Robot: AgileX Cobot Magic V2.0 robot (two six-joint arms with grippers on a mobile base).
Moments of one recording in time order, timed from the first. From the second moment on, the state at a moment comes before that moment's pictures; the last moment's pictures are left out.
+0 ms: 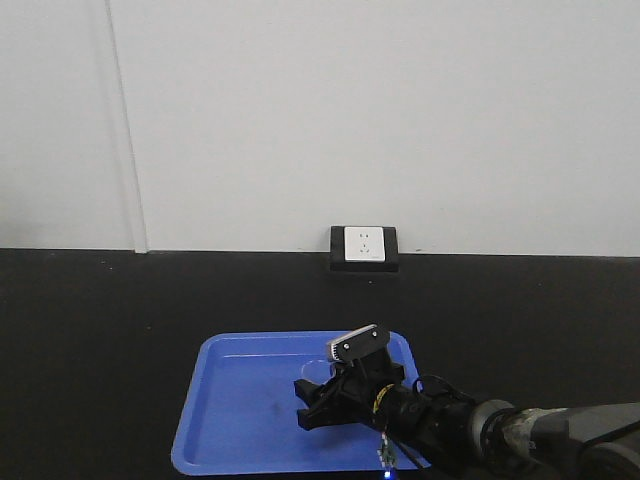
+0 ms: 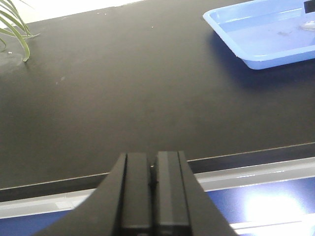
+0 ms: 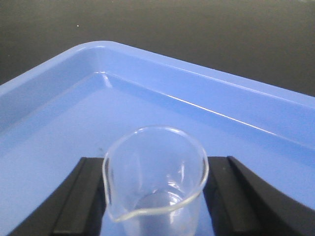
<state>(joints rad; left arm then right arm) -0.06 -0.02 0.03 0.11 0.39 0.02 0.36 2.33 -1.45 -0.59 -0.49 0.53</state>
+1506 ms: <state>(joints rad) -0.06 -0.02 0.03 0.11 0.39 0.02 0.26 1.70 -1.02 -0.58 -0.31 0.55</state>
